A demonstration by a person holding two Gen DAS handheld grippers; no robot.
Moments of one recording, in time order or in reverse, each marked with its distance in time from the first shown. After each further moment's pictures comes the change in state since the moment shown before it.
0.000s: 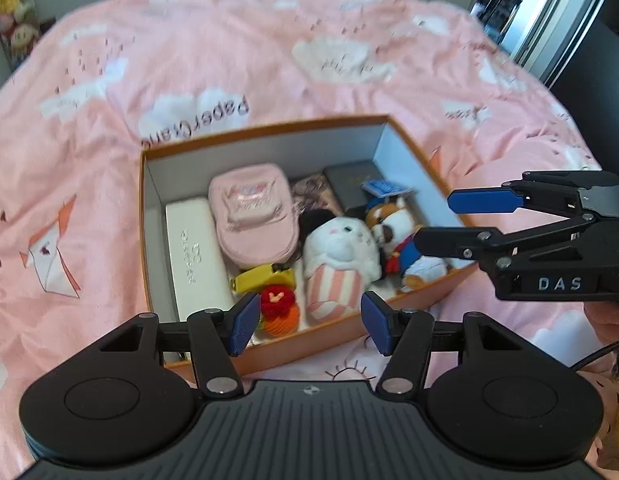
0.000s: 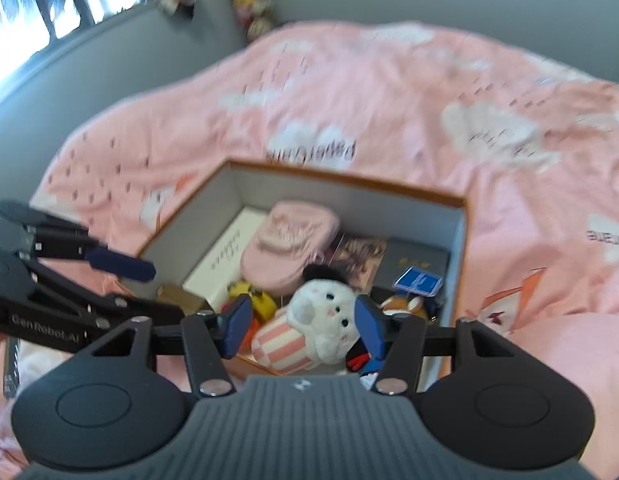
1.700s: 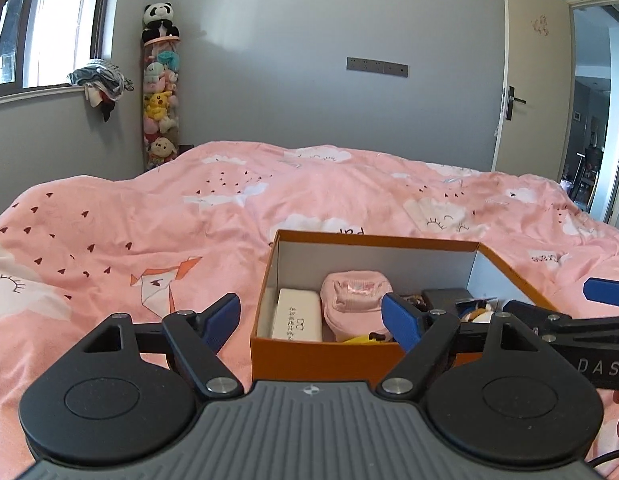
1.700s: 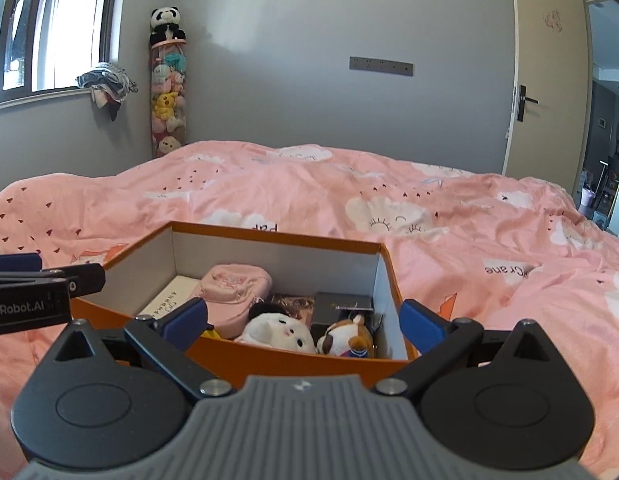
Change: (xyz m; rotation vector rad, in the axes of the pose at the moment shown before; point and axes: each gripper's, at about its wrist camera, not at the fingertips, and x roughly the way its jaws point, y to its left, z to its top) left arm -0.010 -0.002 -0.112 -0.180 -0.622 0.326; right arm -0.007 0.061 -0.100 -0.012 -0.418 -0.370
